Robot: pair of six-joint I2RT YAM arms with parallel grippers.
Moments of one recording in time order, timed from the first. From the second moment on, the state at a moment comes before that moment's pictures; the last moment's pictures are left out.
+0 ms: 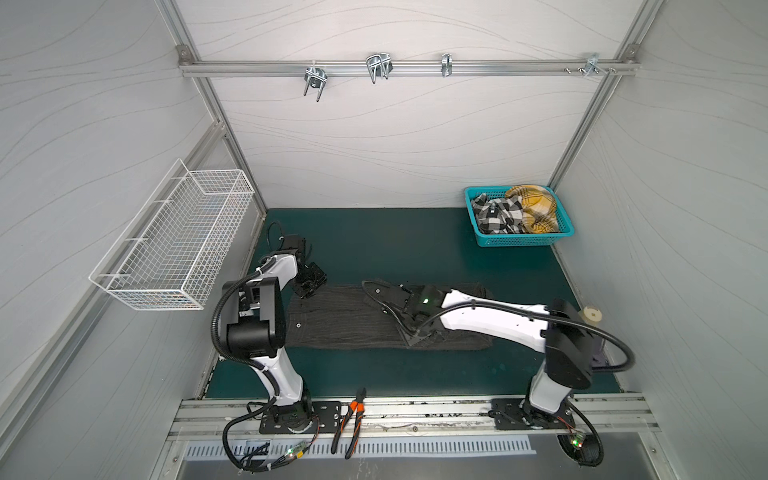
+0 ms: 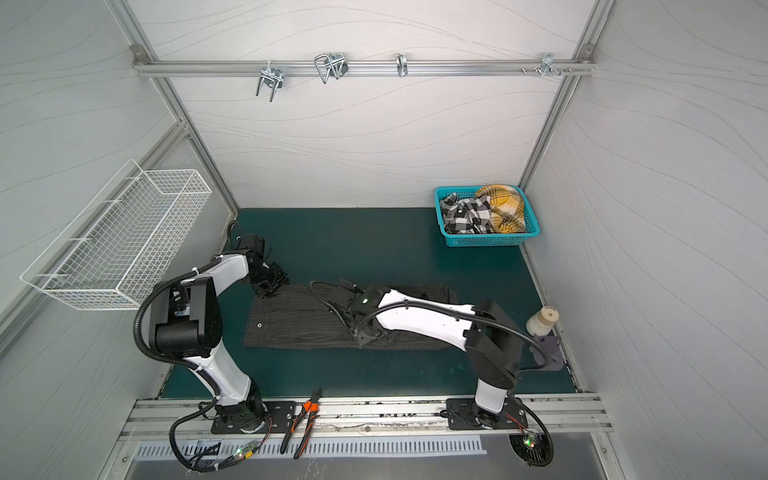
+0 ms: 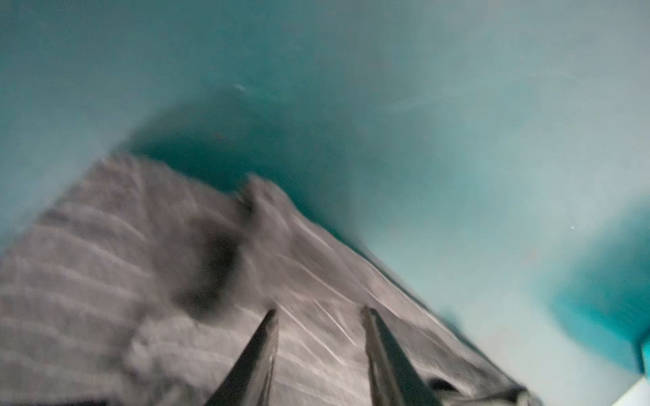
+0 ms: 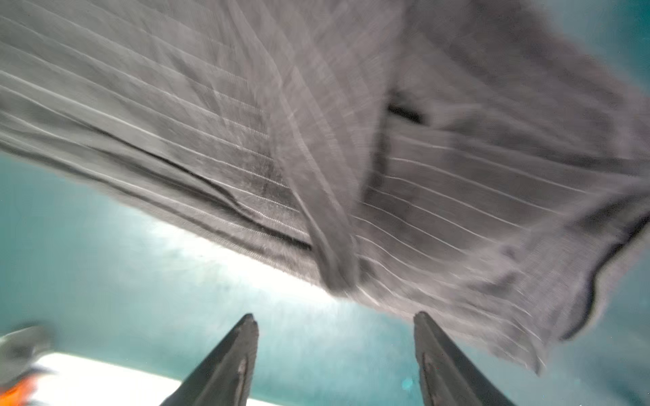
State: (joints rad) left arm 0.10 1.74 1.12 -0.67 0.21 -0.71; right arm 1.16 1.67 1.36 -1.05 0.23 0.63
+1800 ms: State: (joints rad) left arm -0.30 1.56 1.08 -0.53 0.32 -0.87; right arm 0.57 1.48 0.99 -0.75 -0.08 0.58
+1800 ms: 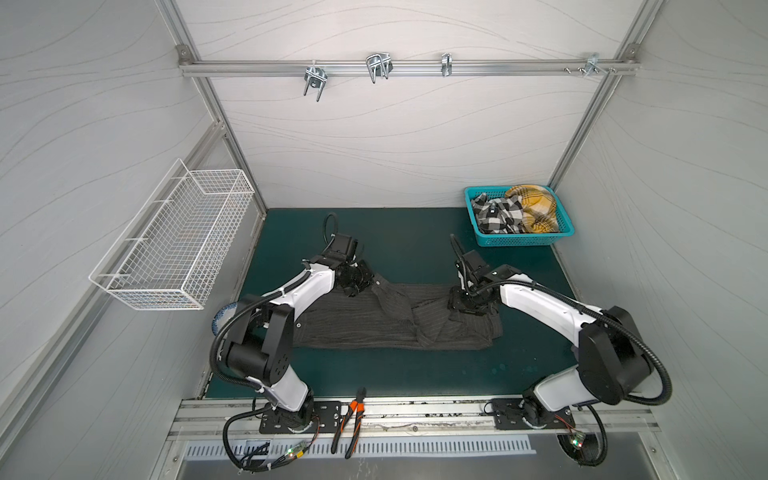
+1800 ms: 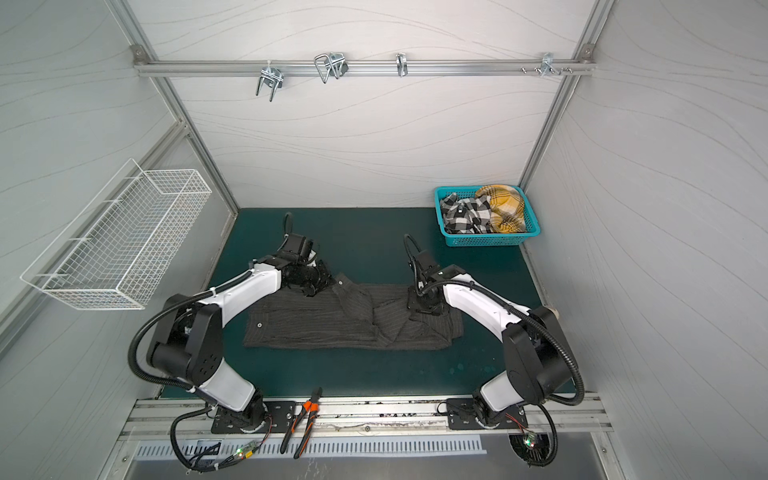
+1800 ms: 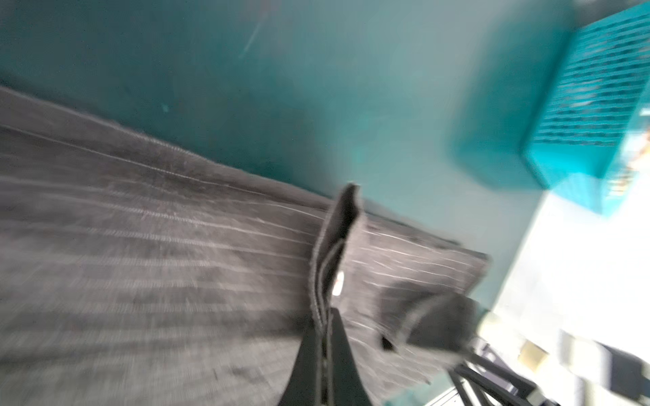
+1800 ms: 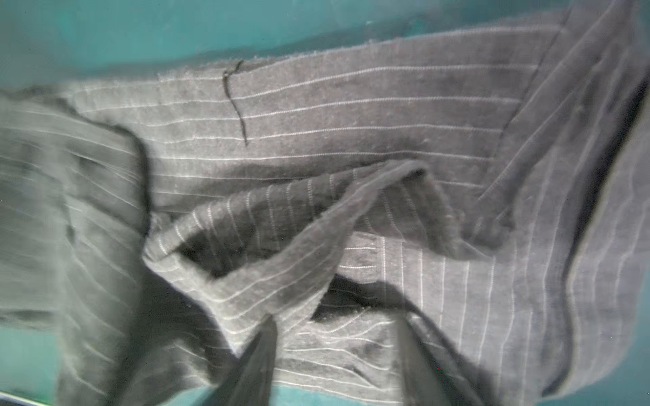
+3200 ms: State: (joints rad) left arm -0.30 0.77 0.95 -0.69 0.18 -0.81; right arm 0.28 1.55 0.91 -0.51 -0.38 1.09
